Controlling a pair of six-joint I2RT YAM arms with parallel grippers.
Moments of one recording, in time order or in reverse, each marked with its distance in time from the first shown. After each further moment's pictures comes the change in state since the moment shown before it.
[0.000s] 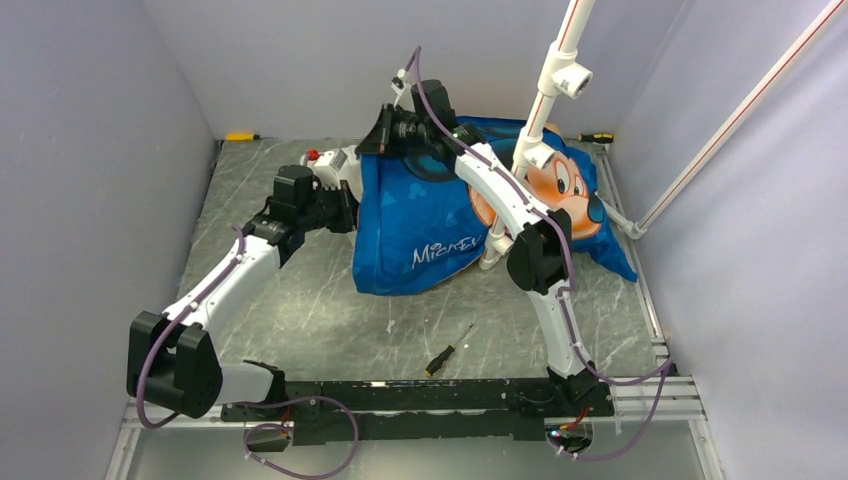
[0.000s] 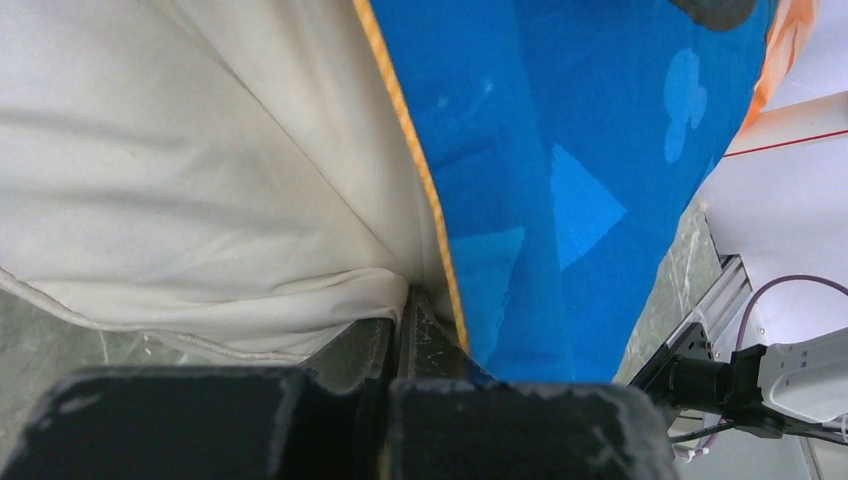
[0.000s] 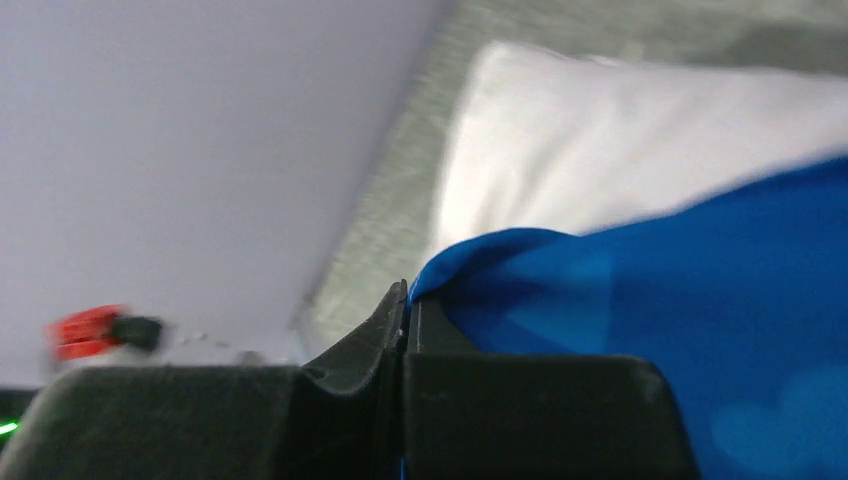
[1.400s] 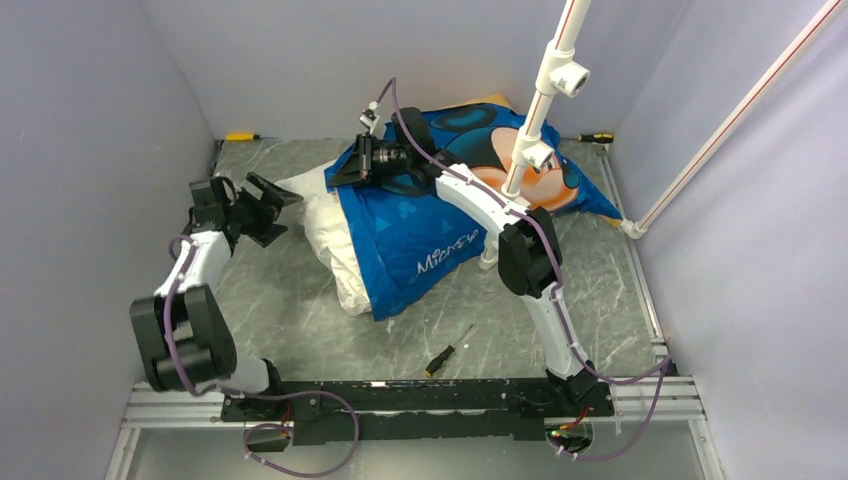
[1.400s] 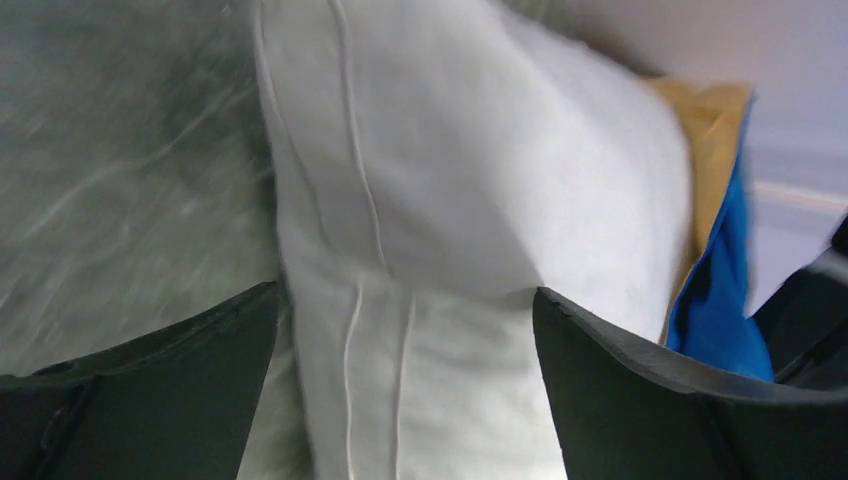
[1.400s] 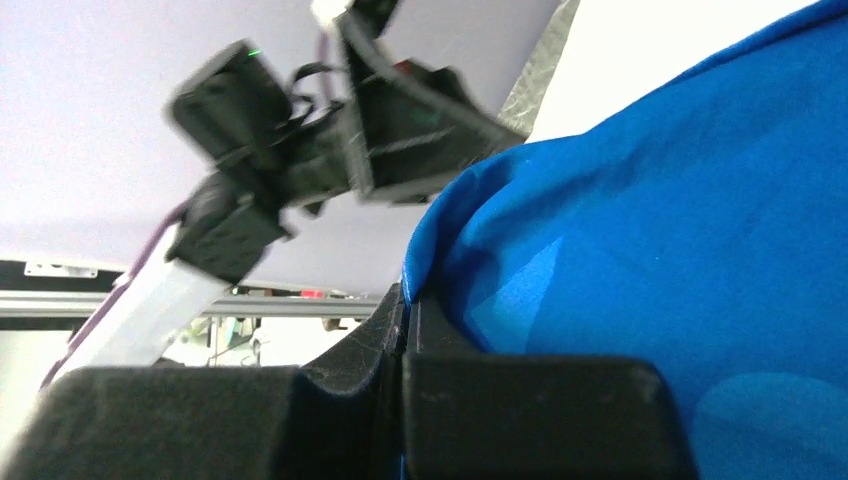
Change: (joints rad) left arm 0.550 0.073 -0.007 -0.171 0.024 -0.376; right arm 0.067 0.024 -0.219 0.416 -0.354 0.323
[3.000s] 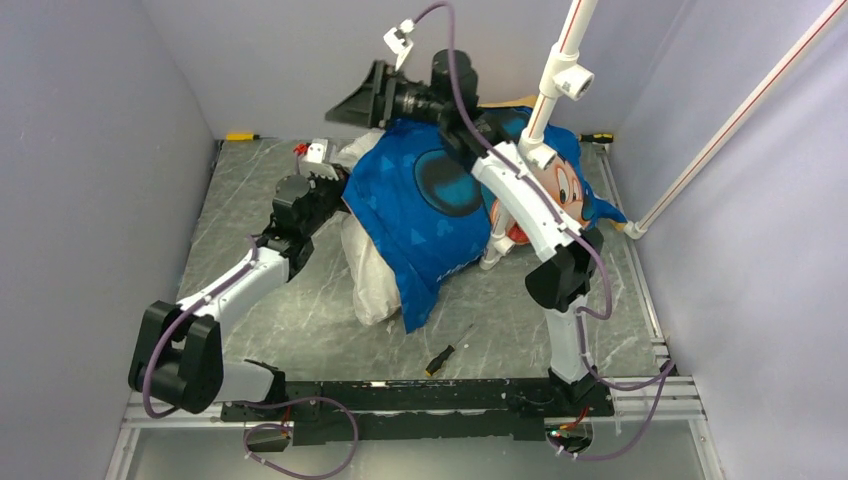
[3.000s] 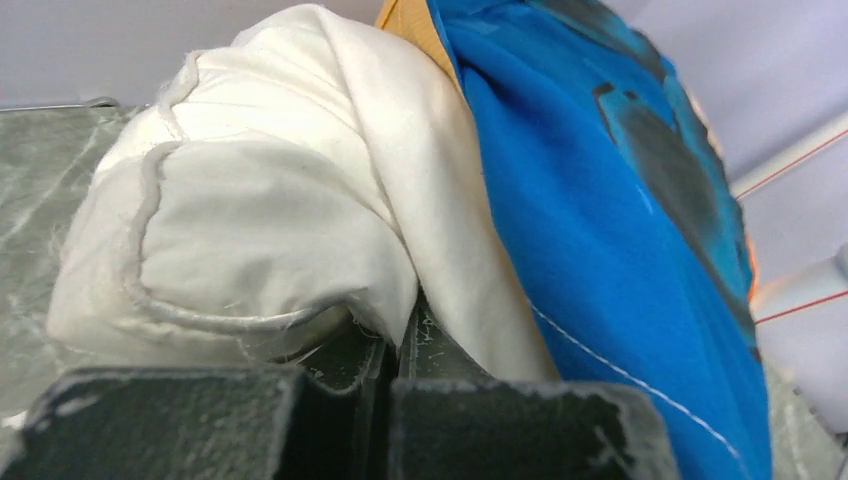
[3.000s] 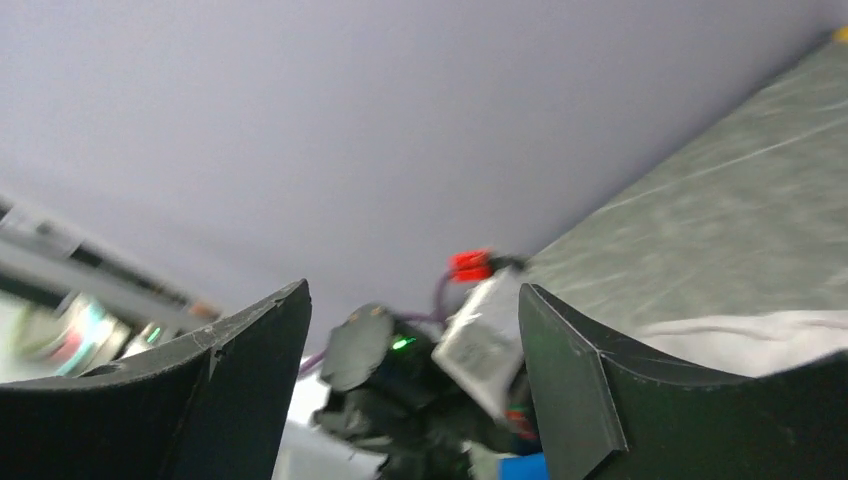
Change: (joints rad) left arm -0.586 -0.035 -0.154 0.830 -0.246 0.356; right arm 0.011 -0.221 0.190 -0.048 0.066 -0.117
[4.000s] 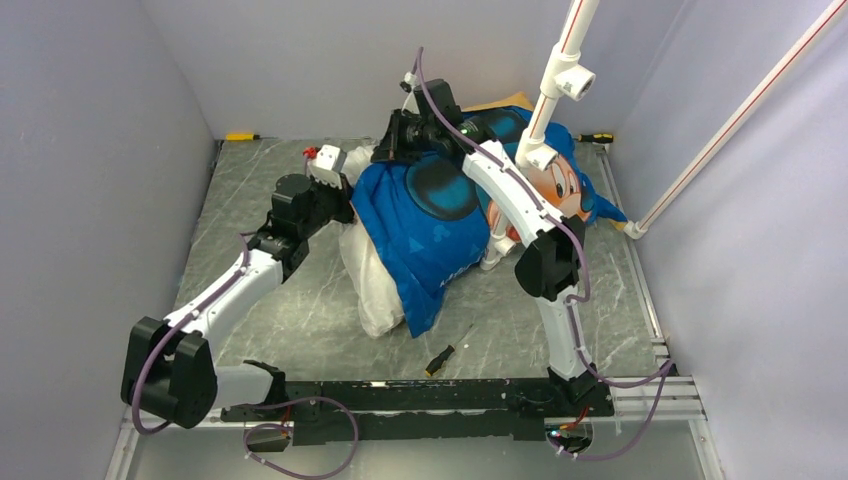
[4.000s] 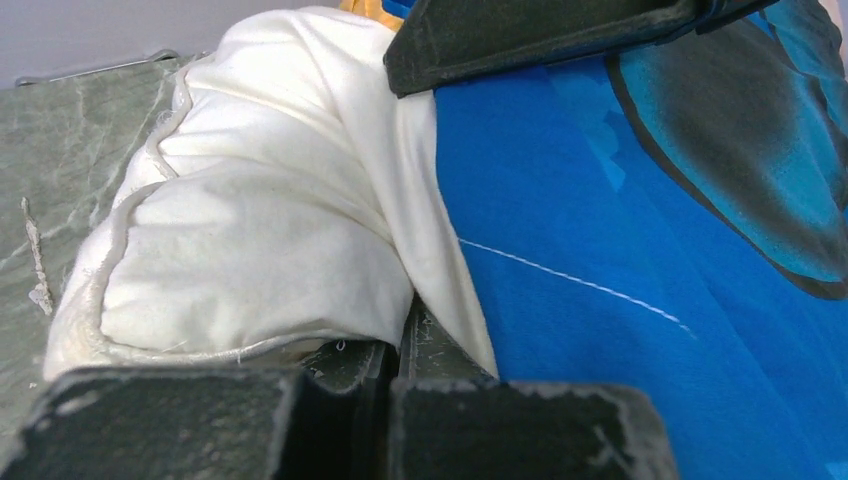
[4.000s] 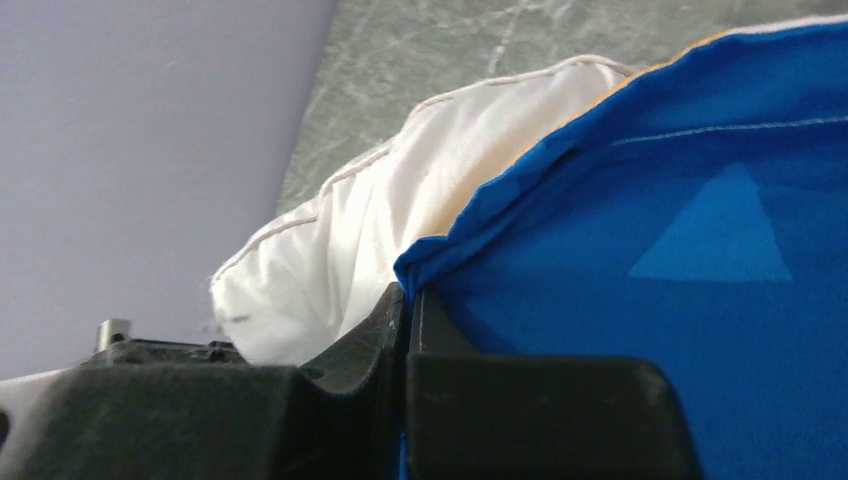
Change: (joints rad) left arm -0.010 -0.082 0.039 -0.299 -0.023 0.248; right arm -0.057 0.117 0.048 -0.594 0.442 -0.260
